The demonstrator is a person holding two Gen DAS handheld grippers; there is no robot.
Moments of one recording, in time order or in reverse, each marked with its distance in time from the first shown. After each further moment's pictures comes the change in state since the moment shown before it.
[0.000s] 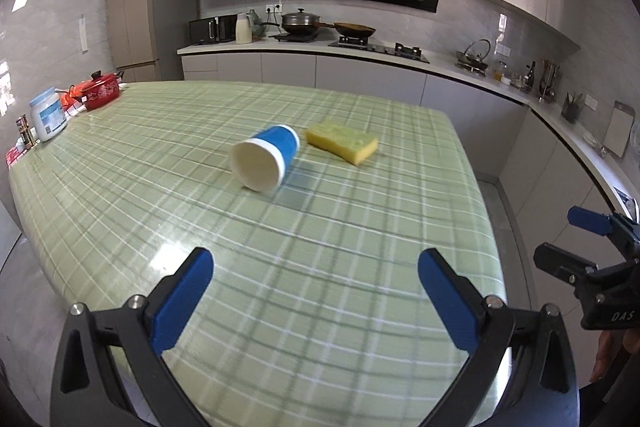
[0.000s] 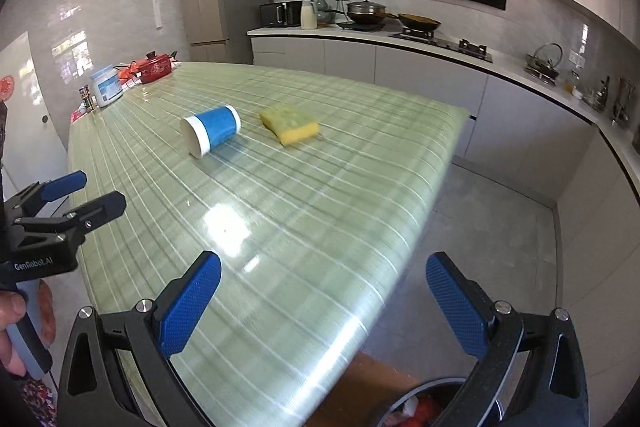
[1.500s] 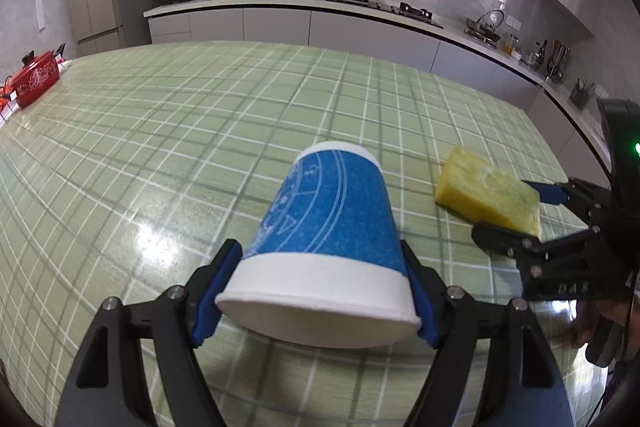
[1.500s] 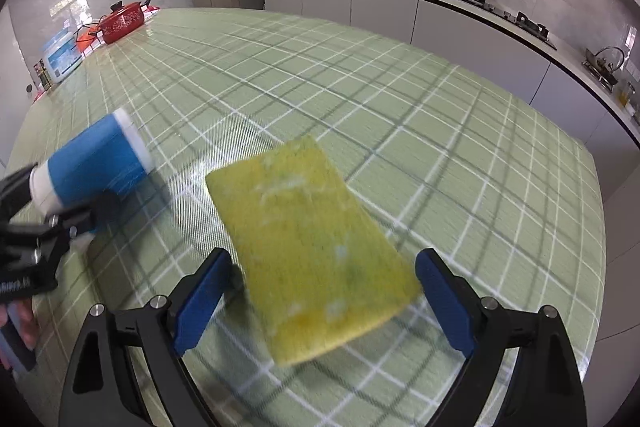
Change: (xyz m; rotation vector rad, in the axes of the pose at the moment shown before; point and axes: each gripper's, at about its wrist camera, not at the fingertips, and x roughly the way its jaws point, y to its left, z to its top) left arm 0.212 0.098 0.099 0.037 0.176 -0.098; right arm 0.296 0.048 0.148 -0.065 0.211 0.033
